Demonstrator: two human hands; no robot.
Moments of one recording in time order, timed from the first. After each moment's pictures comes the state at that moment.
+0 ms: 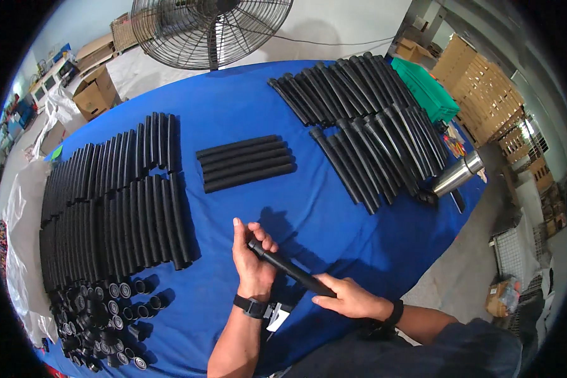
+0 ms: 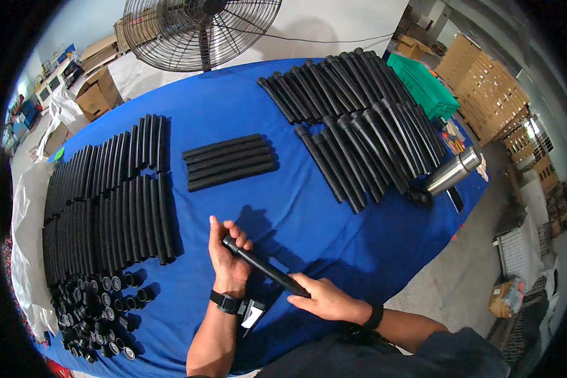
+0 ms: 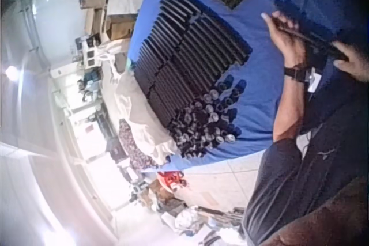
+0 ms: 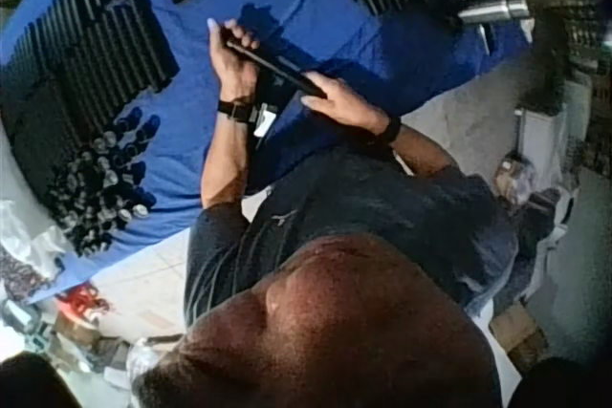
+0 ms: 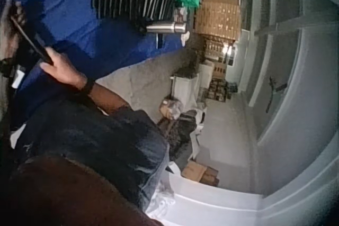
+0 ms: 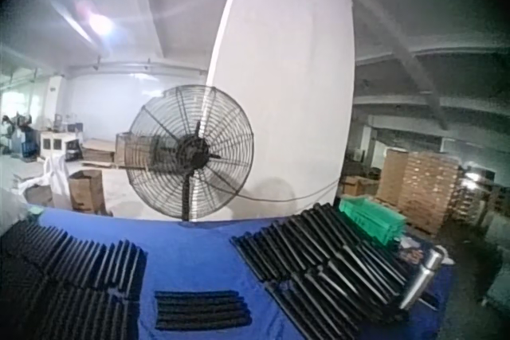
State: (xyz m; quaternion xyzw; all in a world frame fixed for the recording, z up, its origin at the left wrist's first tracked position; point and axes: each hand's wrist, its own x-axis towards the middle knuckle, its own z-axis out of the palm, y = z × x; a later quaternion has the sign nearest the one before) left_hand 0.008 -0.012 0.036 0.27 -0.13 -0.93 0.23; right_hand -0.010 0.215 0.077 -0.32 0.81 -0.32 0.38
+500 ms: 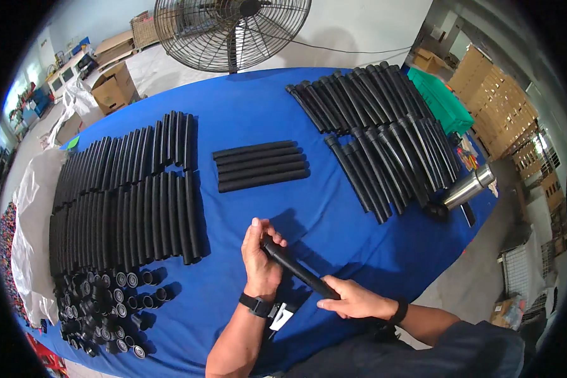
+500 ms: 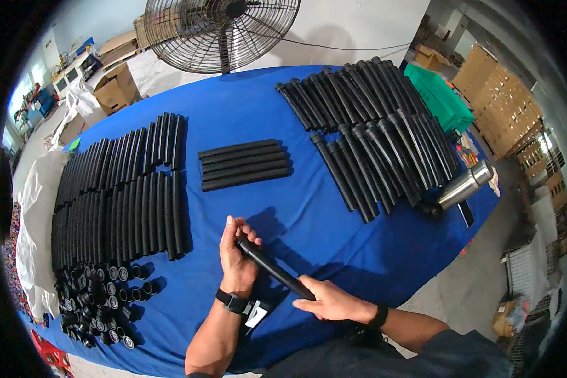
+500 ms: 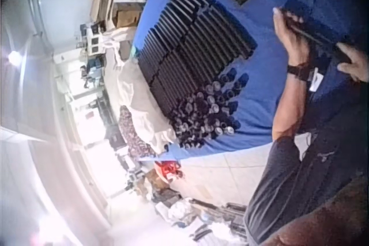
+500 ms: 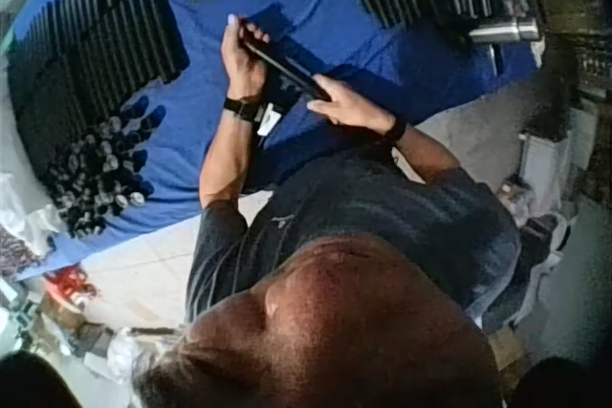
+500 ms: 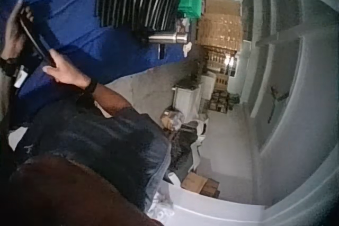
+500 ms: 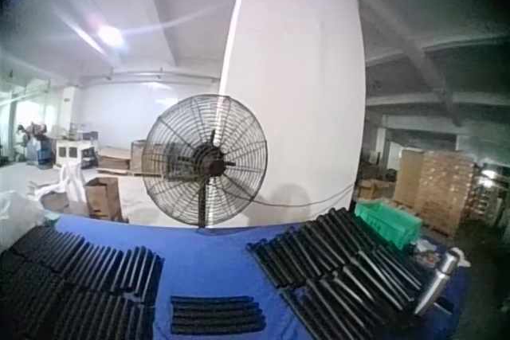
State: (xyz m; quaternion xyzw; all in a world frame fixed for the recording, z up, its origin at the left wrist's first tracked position) left_hand 0.003 -0.008 0.032 0.26 -0.16 -0.91 0.26; right_hand -0.027 0.218 0.071 -0.27 0.70 -0.36 0.55
